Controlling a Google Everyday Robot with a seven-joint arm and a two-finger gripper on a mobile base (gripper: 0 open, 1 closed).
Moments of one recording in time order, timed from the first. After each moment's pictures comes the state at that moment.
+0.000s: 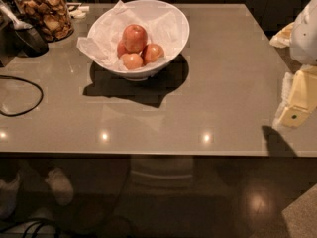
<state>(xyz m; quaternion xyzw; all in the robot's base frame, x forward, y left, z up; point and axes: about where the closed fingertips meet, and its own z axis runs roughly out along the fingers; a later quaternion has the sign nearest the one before) 0.438 -0.217 0.976 -0.60 0.78 -0.03 0.16</state>
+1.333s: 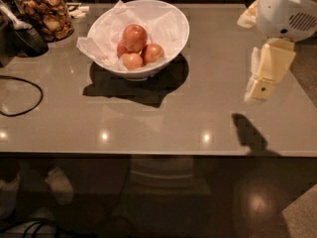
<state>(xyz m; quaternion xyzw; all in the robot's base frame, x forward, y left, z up) 0.478 -0.166 0.996 -0.65 0.74 -0.01 0.18</state>
